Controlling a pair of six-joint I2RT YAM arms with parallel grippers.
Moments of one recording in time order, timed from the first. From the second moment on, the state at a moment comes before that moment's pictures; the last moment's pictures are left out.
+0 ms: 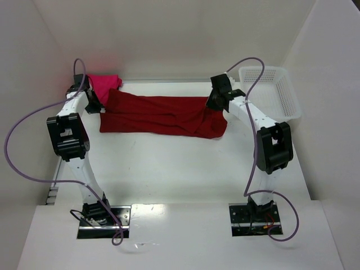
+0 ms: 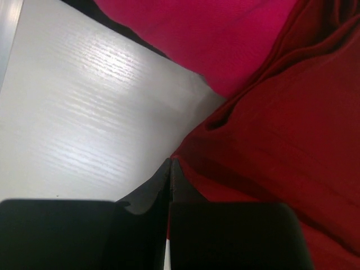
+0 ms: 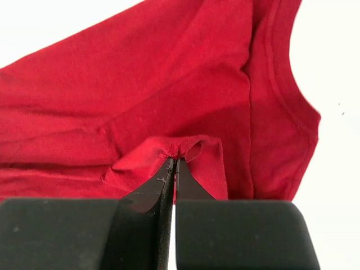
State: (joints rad) left arm 0.26 2.11 1.73 -0.60 -0.03 -0.29; right arm 0.33 1.85 1.53 -0.50 0.17 0.68
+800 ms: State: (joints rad) left arm 0.24 2.24 1.87 -0.61 -0.03 -0.29; right arm 0.27 2.04 1.70 -0.48 0.14 0.61
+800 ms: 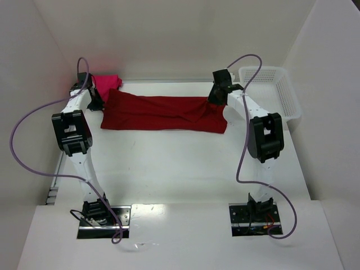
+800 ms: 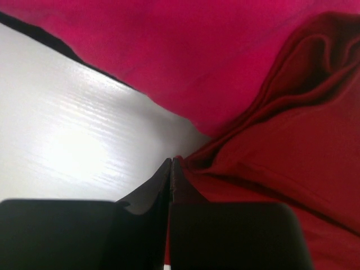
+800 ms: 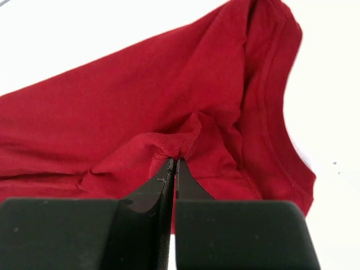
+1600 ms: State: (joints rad) left arm 0.24 2.29 2.00 -0.62 -0.02 -0.29; right arm 0.26 2.22 1.90 -0.46 0.12 0.60
